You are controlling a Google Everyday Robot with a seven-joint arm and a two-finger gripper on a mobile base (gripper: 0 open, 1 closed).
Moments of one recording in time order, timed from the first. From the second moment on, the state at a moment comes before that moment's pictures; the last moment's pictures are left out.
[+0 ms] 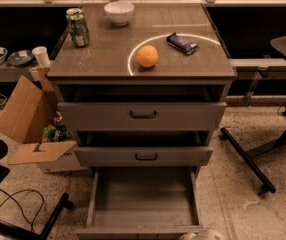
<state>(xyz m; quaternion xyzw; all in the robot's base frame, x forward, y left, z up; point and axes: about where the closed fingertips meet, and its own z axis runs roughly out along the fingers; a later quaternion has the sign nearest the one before) 0.372 -0.175 0.128 -0.52 0.83 0.04 0.19</state>
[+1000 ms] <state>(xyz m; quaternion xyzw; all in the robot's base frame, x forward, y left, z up) 0.419 -0.167 0.125 -0.53 0.82 0.04 0.24</state>
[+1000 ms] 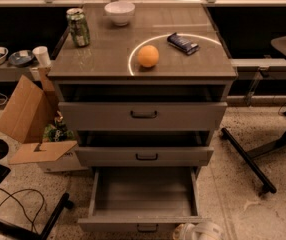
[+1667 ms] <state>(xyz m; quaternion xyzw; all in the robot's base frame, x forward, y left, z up) 0.460 -0.167 0.145 -0.53 0.80 0.03 0.26</state>
